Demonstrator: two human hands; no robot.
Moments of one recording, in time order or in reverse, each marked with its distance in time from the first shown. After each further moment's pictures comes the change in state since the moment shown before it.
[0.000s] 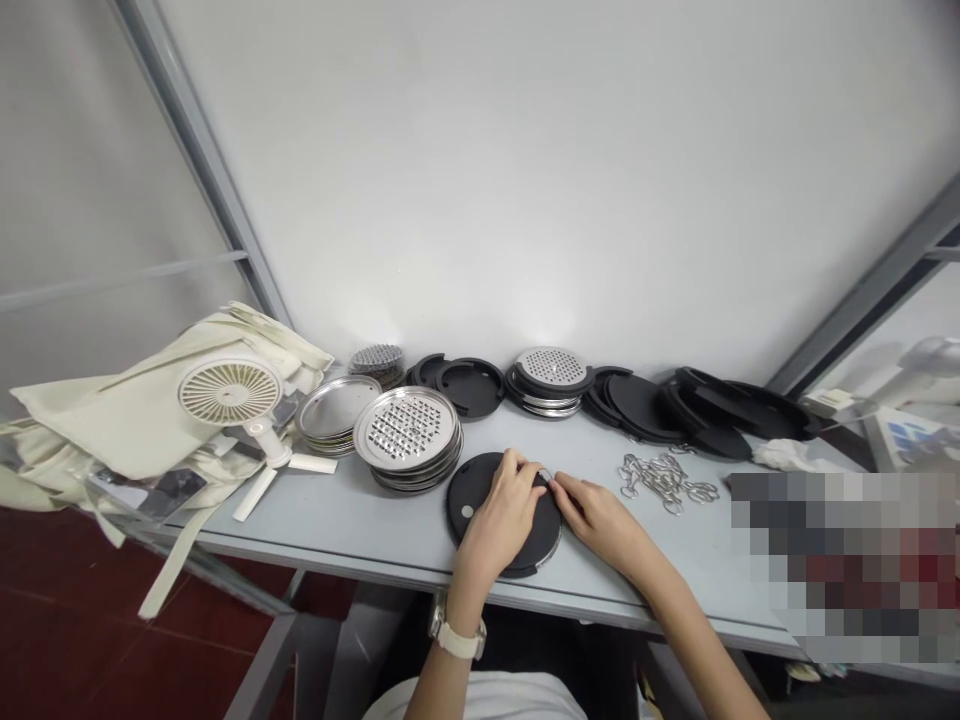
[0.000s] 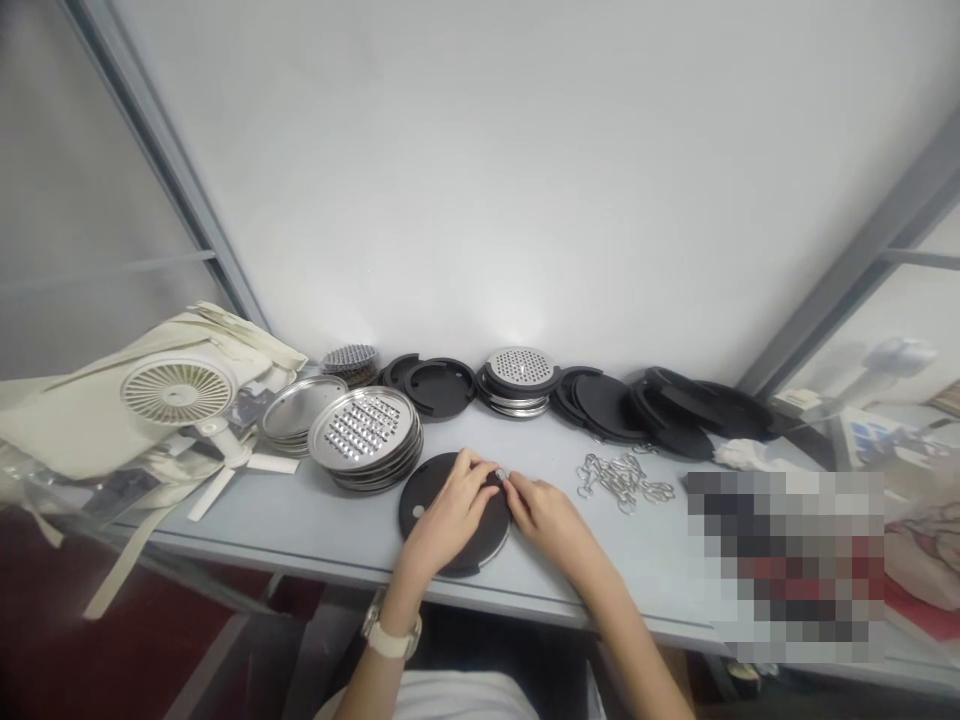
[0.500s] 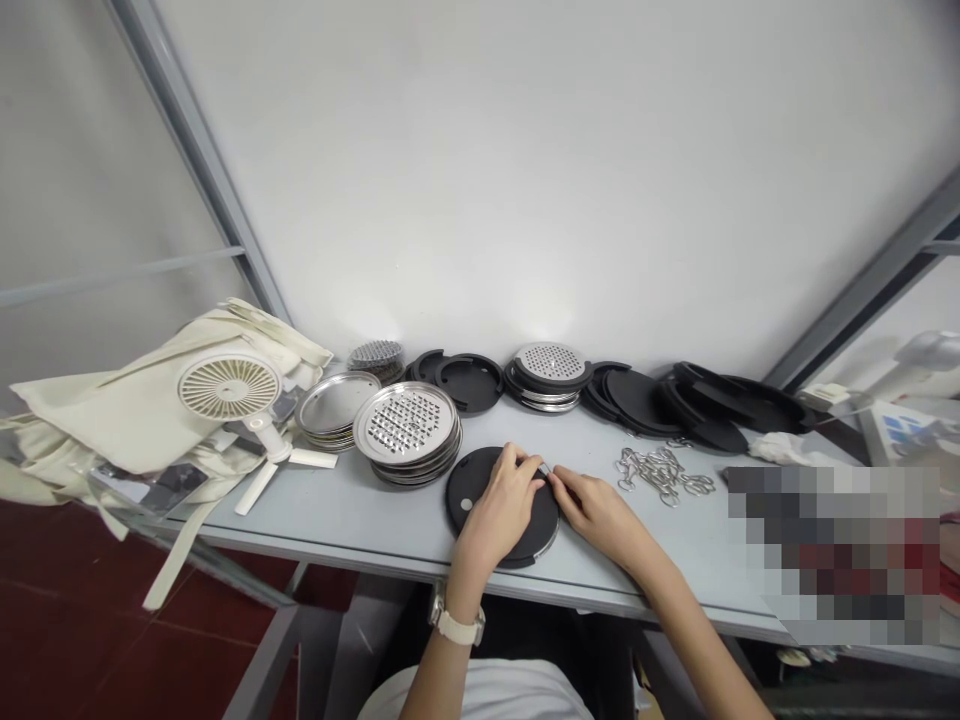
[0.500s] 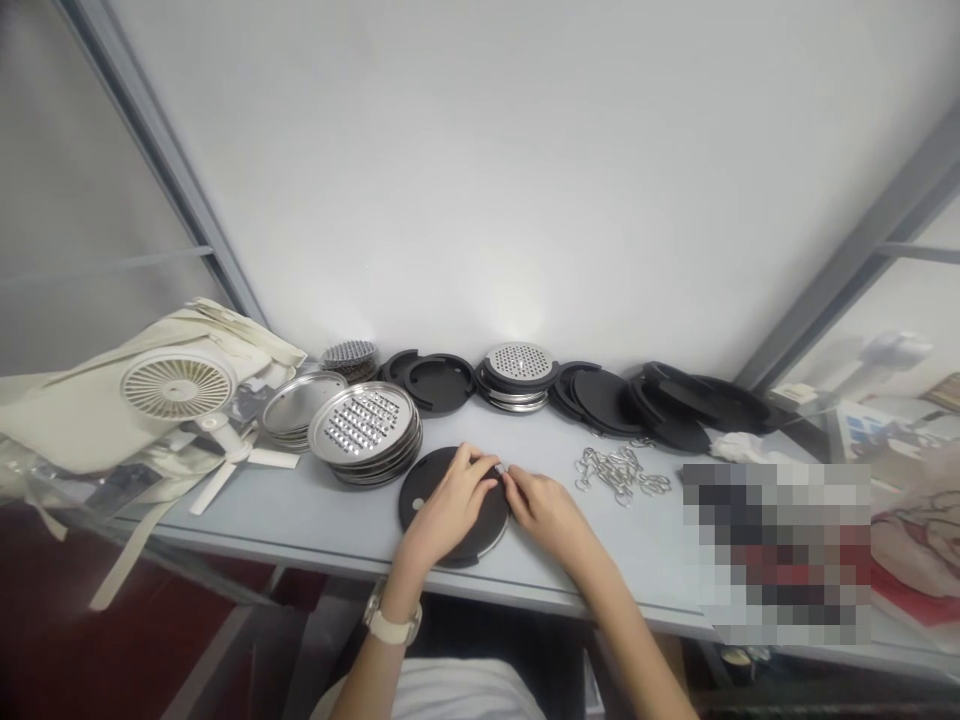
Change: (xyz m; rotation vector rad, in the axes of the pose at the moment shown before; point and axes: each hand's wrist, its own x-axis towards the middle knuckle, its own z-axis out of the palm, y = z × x) left_hand 0.001 0.002 -0.001 0.023 -0.006 0.007; right_hand -0.001 -0.002 -0.001 -0.021 -0.008 0.019
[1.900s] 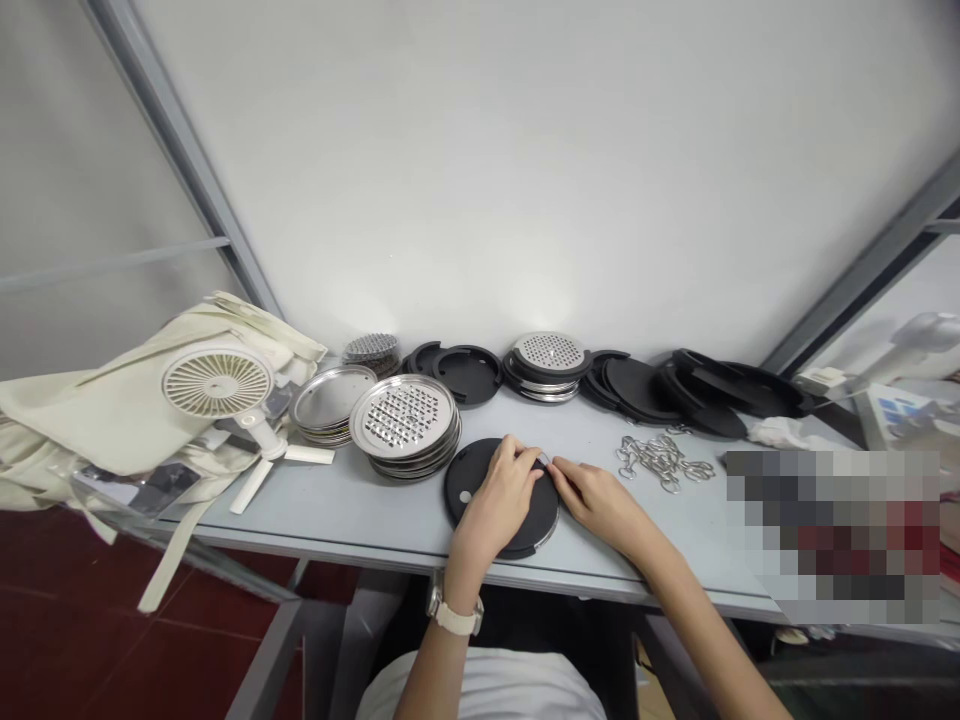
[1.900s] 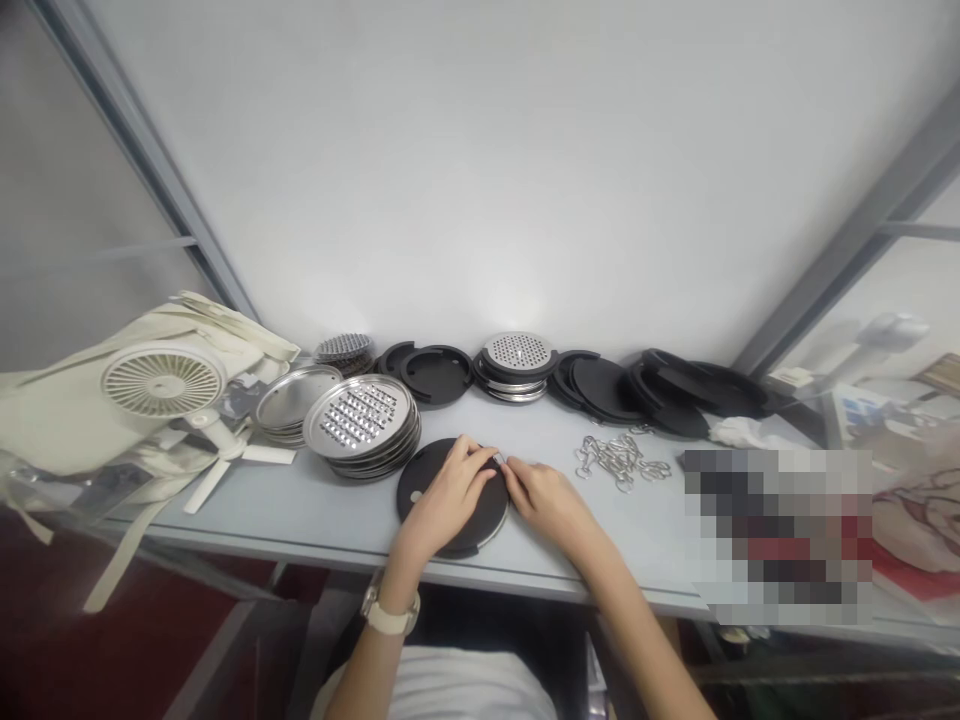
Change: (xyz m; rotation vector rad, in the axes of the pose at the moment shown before) left_hand -0.001 -0.002 -0.004 0.033 -0.018 0.030; right_hand 0.000 -0.002 -0.001 -0.057 0.024 -0.022
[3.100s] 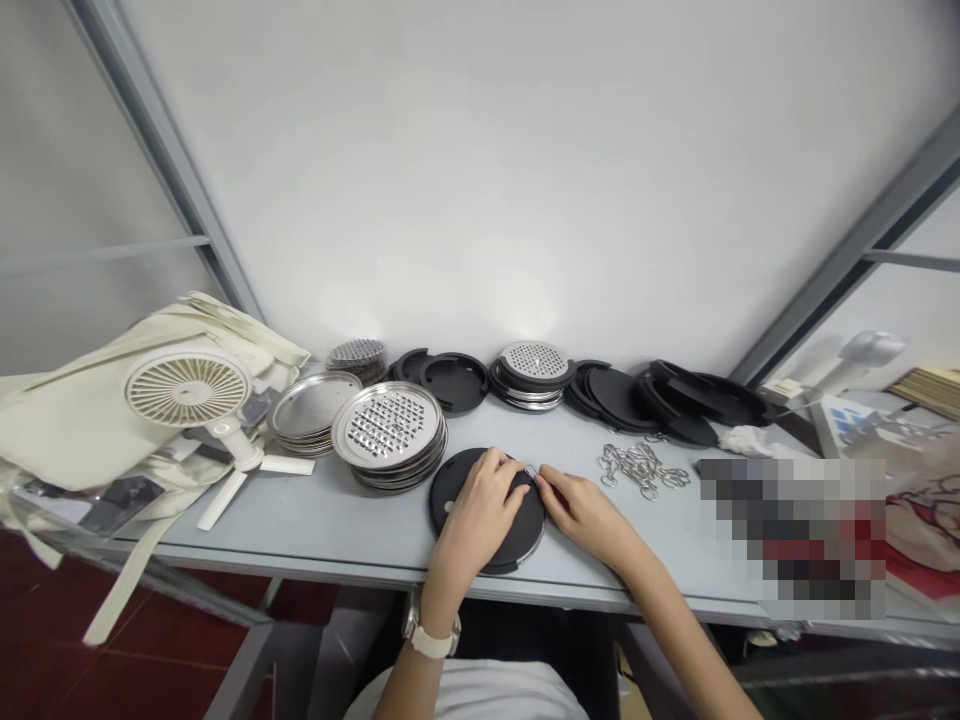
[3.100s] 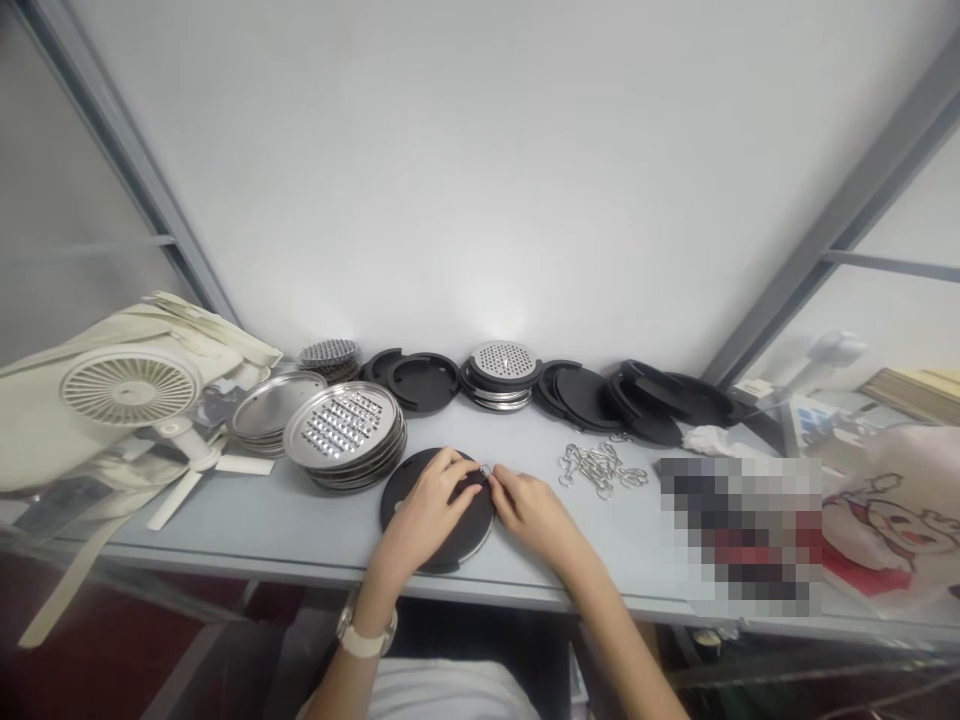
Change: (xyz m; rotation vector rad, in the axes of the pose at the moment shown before) left_hand -0.004 0.002 -0.004 0.044 0.054 -0.008; right_hand -0.004 -0.001 -0.003 0.097 -0.008 0.009
